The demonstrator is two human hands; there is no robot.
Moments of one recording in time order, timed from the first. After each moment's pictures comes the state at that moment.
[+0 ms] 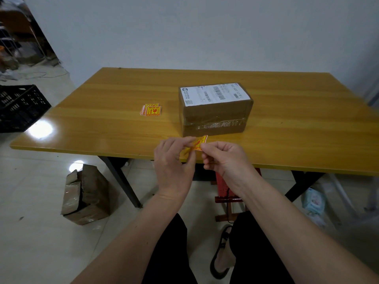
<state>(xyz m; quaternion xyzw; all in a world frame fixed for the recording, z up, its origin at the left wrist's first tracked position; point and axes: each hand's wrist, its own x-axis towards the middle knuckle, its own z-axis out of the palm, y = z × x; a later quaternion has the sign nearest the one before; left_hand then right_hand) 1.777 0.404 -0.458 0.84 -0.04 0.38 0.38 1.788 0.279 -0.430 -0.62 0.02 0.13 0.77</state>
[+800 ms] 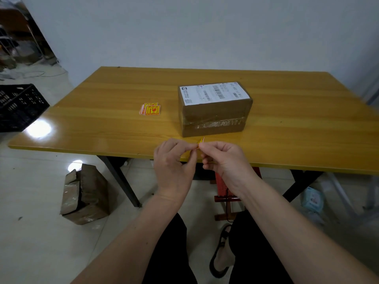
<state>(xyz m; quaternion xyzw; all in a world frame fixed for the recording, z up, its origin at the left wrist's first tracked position) 1.776 0.404 -0.461 0.84 -0.04 0.37 0.39 1.787 0.279 -0.433 -0.62 0.02 0.13 0.77</state>
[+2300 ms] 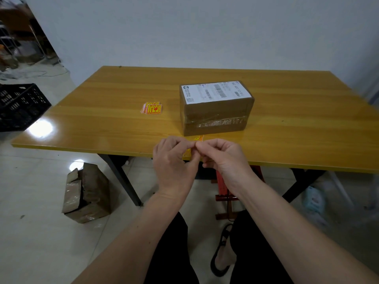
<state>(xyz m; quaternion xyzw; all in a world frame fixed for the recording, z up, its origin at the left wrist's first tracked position) 1.770 0.402 -0.453 0.86 -0.01 0.37 0.36 1.781 0.286 -0.431 -0.64 0.00 0.10 0.76</state>
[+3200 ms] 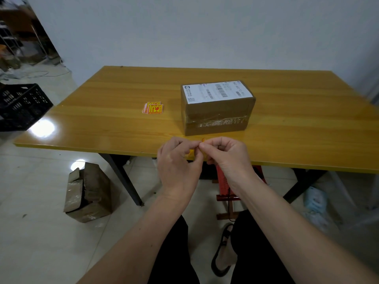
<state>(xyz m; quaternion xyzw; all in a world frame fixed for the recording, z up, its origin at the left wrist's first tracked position) 1.764 0.394 -0.448 0.87 0.04 0.31 0.38 1.780 0.285 -0.433 -0.69 0.01 0.03 0.73</state>
